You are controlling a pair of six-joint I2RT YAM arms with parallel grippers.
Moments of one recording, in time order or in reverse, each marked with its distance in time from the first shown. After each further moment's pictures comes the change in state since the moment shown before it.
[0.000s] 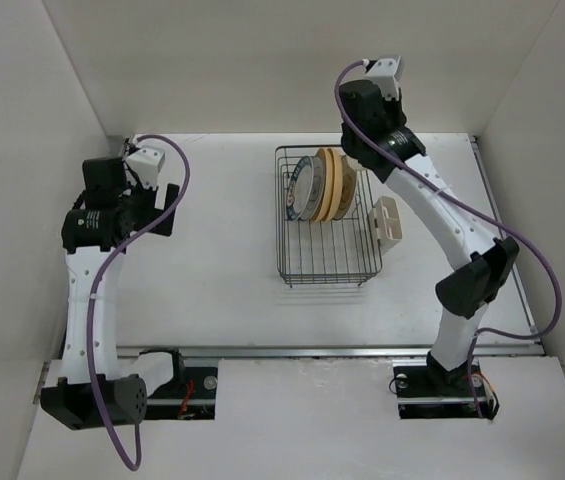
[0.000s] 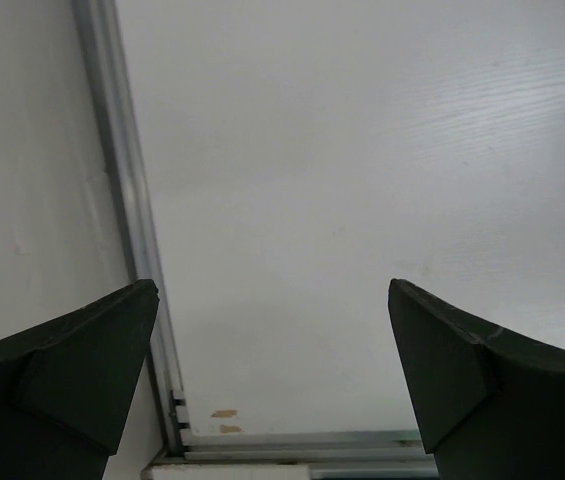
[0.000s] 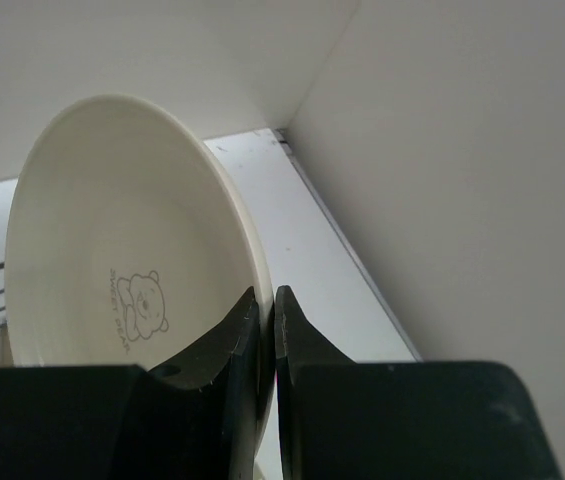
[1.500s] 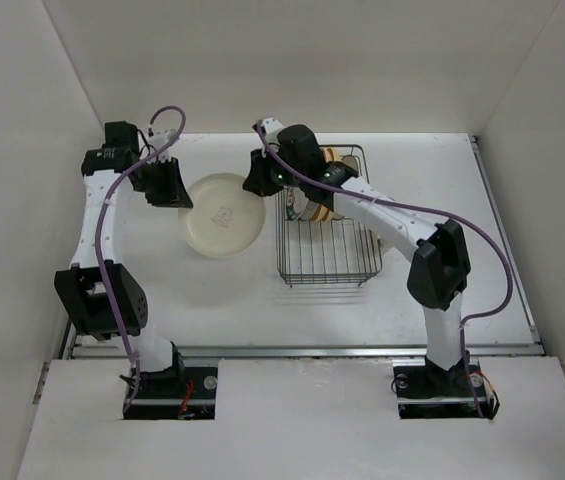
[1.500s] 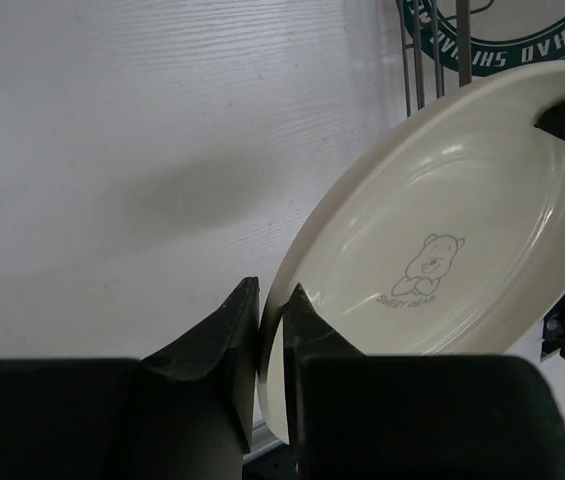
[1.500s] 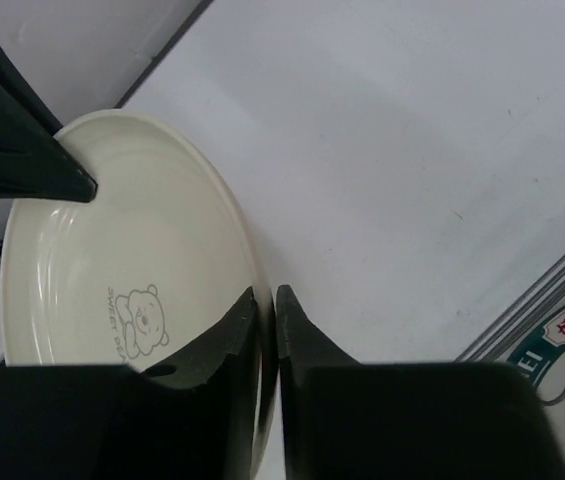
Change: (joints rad) left arm 0.035 0.521 0.302 -0.155 0.515 -0.262; right arm 0.163 0.135 -0.200 0.364 -1.485 0.267
